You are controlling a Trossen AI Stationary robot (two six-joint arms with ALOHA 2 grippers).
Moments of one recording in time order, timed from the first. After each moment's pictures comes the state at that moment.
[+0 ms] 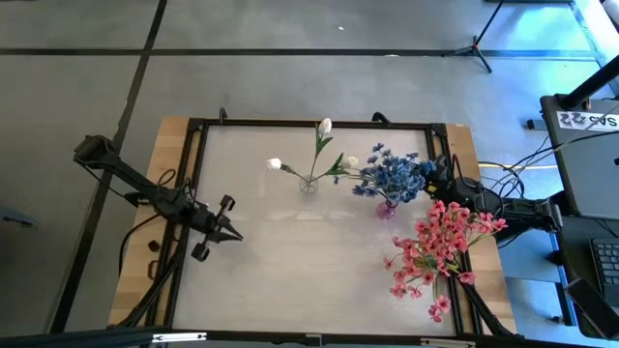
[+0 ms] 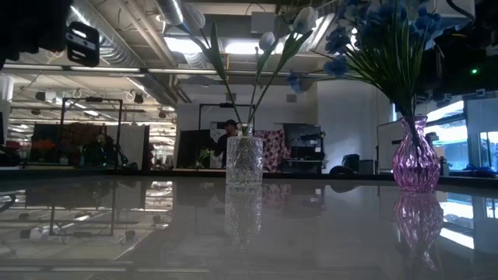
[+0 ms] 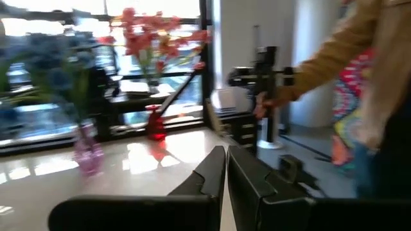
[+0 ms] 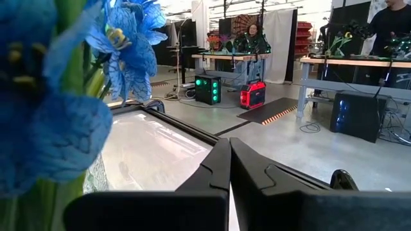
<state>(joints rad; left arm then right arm) -0.51 0.61 0.01 0.69 -0.14 0.04 -0.08 0.04 0.01 0.08 0.61 -0.01</state>
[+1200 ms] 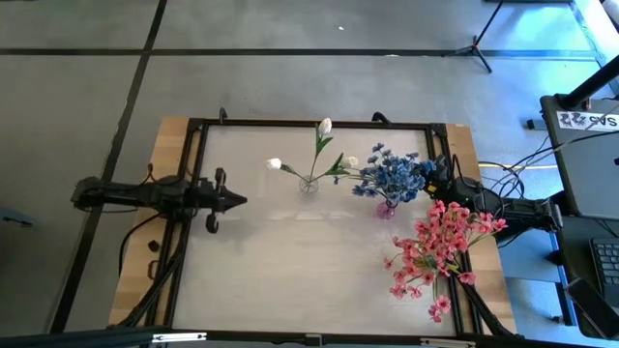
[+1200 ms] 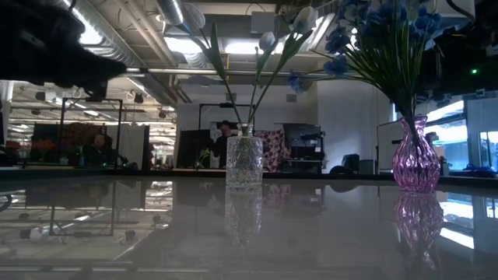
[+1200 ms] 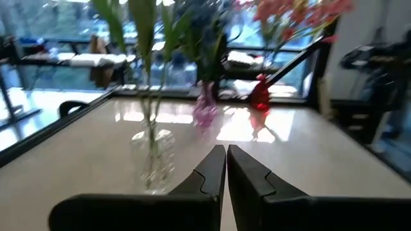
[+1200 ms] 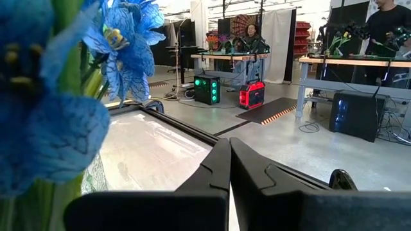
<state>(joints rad) -0.04 0.14 0.01 0.10 -0.10 -0.05 -0.09 0.04 0.01 0.08 0.61 -0.01</state>
